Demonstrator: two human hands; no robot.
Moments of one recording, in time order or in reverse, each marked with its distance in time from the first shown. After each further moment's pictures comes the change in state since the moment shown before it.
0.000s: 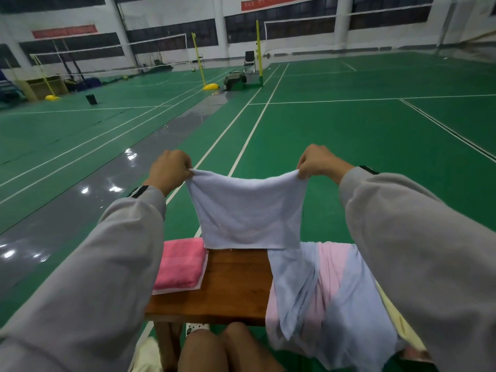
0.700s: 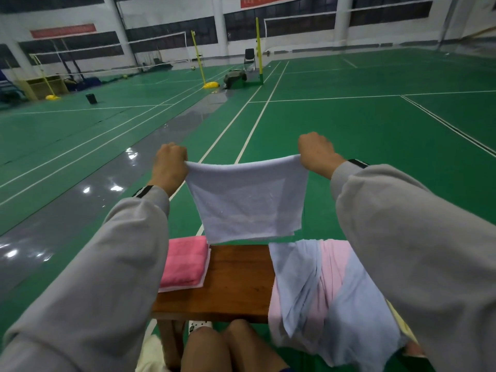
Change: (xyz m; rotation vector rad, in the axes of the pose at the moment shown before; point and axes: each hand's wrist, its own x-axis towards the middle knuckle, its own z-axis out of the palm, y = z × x) left_hand -0.001 0.000 -0.003 0.103 0.150 -0.016; right_hand -0.002 -0.025 -0.002 -0.491 0.284 -0.119
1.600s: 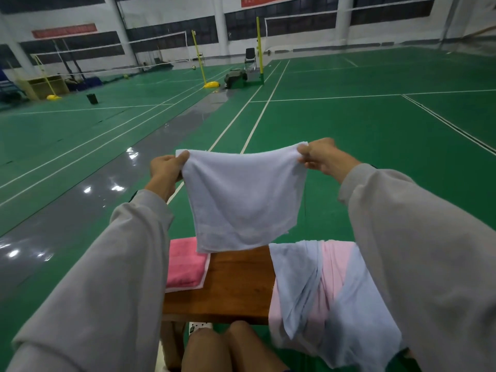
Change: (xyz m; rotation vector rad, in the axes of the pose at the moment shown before) left_hand -0.004 0.003 0.017 -1.288 0.024 -0.788; right_hand 0.010 0.013 0.019 1.467 -0.132 0.592
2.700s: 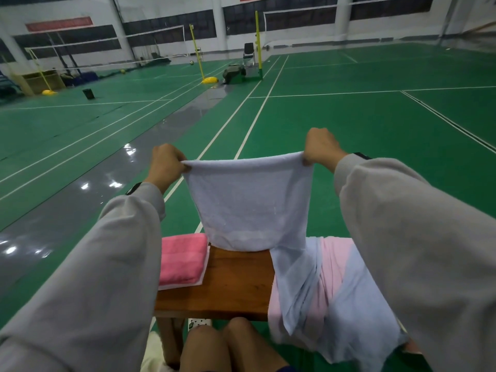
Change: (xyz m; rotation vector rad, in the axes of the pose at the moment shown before) left_hand 0.007 0.011 -0.010 1.039 -0.125 0.545; right_hand -0.012 -0.014 0.001 -1.192 0.093 -0.343
